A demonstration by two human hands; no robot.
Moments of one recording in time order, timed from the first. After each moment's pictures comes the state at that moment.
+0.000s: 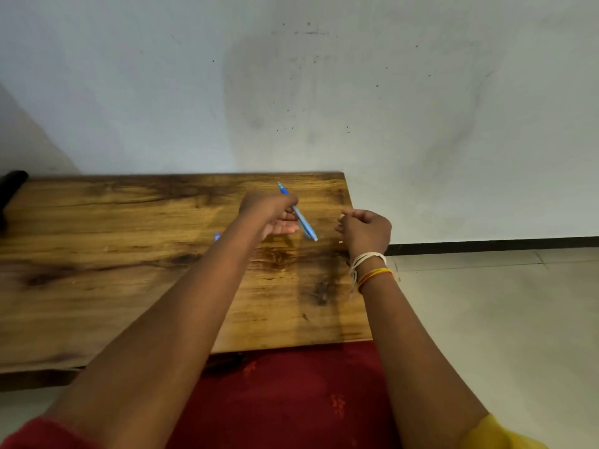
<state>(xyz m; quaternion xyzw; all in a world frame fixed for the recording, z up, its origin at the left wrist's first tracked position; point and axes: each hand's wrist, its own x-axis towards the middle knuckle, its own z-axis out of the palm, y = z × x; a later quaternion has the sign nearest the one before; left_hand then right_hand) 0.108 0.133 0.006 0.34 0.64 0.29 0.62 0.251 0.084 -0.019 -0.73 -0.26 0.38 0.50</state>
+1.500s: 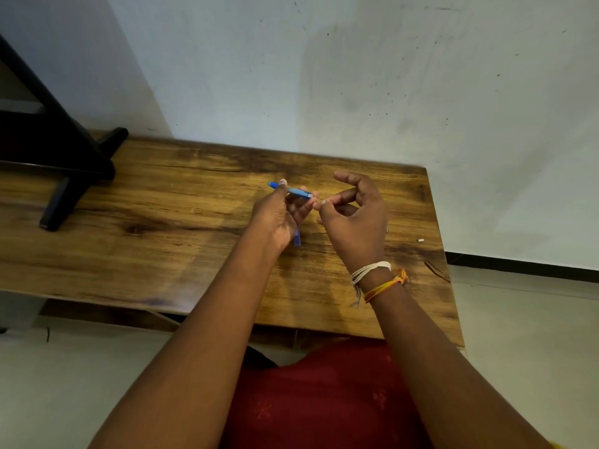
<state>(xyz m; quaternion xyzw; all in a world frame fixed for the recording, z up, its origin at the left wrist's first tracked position) 0.001 0.084 -0.008 0.03 0.47 0.61 0.63 0.110 0.052 0.002 -0.56 -0.53 0.36 0.53</state>
